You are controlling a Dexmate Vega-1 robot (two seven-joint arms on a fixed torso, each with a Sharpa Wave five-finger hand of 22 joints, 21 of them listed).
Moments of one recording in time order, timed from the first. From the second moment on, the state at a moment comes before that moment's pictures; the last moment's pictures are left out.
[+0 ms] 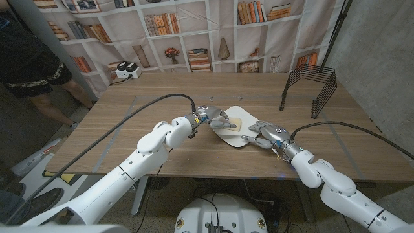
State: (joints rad) left arm 0.93 0.56 0.55 -1.92 0.87 0.07 -0.31; left_hand 0.55 0.08 -0.13 0.13 0.24 0.59 -0.02 0.22 0.19 0.55 -0.08 0.20 0.19 0.43 -0.04 0.20 0.18 0.21 0.00 0.25 0.19; right arm -1.32 -0.75 -0.34 -1.88 -0.84 -0.08 -0.09; right_hand 0.21 0.05 0.02 0.03 0.24 0.42 -0.09 0.21 0.18 0.39 -0.10 0.22 0.18 0.19 -0.03 0.18 0.18 0.13 -0.04 0.19 0.18
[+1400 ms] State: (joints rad) left arm 0.91 0.54 0.59 -1.90 0.82 0.05 -0.36; left_hand 0.56 0.10 -0.13 0.12 0.24 0.61 -0.01 0.22 0.19 0.57 -0.06 0.20 0.19 0.46 -0.05 0.20 0.18 0.21 -0.03 0.24 0.19; right arm -1.30 -0.76 -0.33 -1.86 -0.83 -0.07 -0.09; right_hand 0.21 0.05 0.02 0.03 0.25 0.42 -0.09 0.21 0.19 0.40 -0.09 0.22 0.18 0.20 -0.03 0.18 0.18 0.13 -0.04 0.19 0.18
